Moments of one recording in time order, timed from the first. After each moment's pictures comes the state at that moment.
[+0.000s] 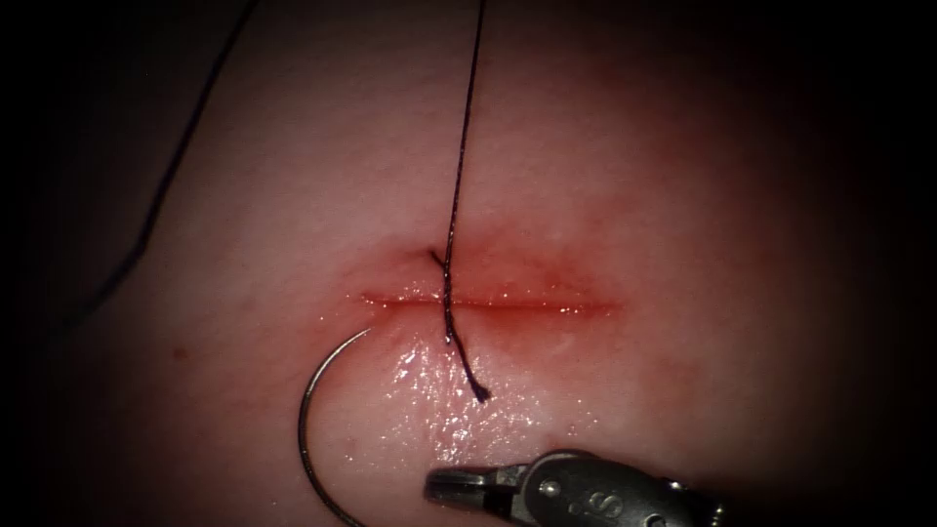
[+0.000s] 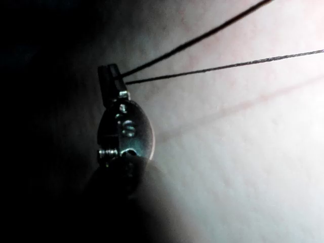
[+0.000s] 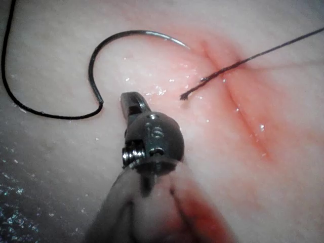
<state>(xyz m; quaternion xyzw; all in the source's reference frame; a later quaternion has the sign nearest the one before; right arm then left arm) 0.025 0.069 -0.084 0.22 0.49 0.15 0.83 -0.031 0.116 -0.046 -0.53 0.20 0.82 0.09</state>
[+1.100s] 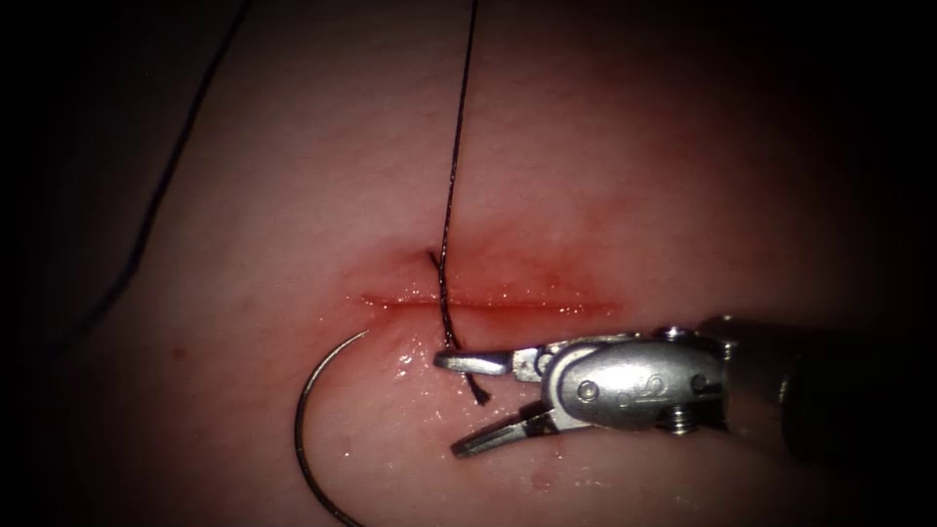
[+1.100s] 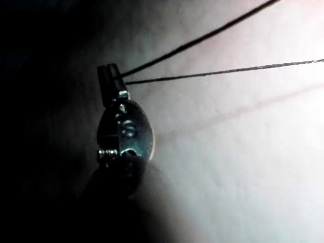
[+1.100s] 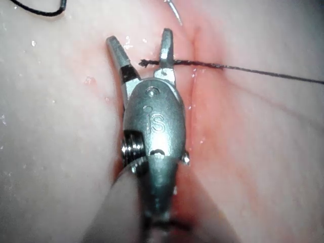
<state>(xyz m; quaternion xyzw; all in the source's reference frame) 0.026 0.075 -0.079 0.03 0.68 -0.03 0.74 -0.031 0.115 -0.048 -0.55 0.17 0.81 0.09</state>
